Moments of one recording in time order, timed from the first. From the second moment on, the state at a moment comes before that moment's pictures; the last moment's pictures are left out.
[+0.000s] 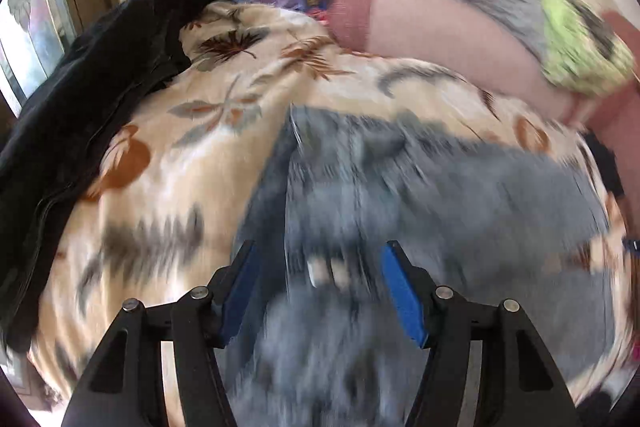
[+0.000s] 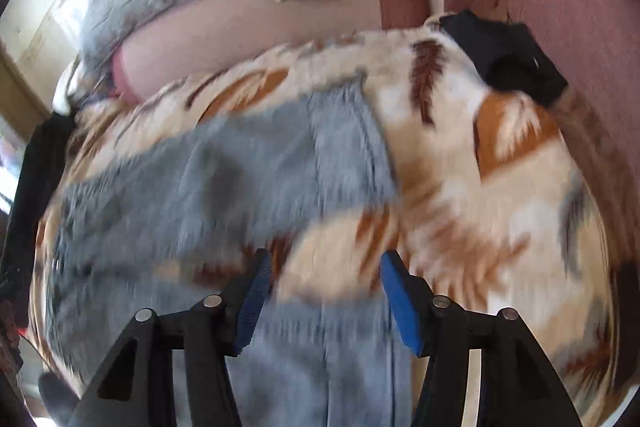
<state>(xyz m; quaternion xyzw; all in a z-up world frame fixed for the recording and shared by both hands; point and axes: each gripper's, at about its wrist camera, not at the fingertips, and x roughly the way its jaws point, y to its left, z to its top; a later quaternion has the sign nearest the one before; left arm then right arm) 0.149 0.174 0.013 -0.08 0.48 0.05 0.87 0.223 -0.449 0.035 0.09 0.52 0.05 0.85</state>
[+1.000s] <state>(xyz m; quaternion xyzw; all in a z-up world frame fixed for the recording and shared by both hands) 0.310 0.172 -0.058 -0.05 0.53 0.13 0.84 0.363 -0.458 -0.031 -0.01 0.55 -0.08 0.83</state>
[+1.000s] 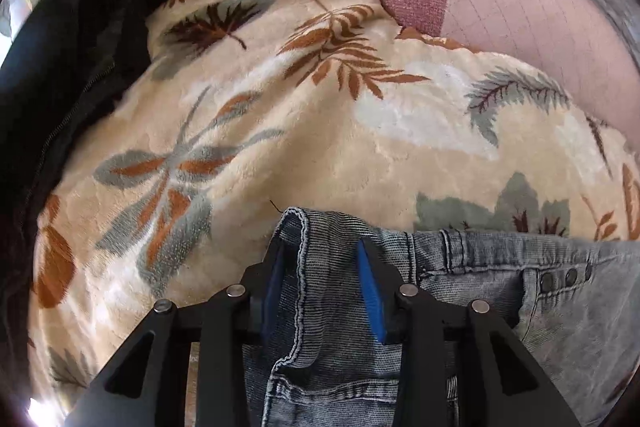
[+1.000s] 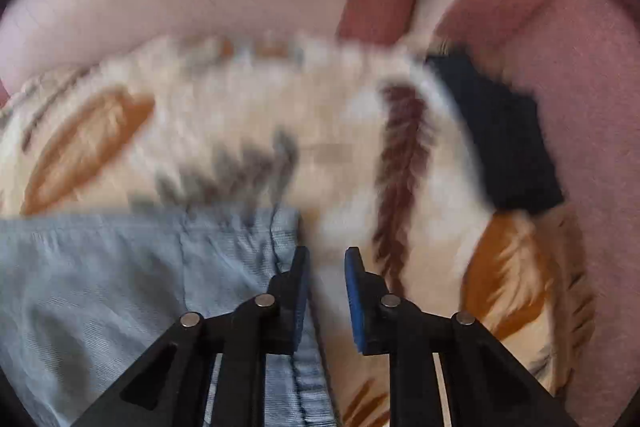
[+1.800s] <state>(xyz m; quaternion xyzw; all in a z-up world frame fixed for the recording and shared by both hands) 0.229 0.134 -0.062 -0.02 0.56 0.07 0.83 0.258 -0.469 -0.036 -0.03 0.61 -0.02 0.79</state>
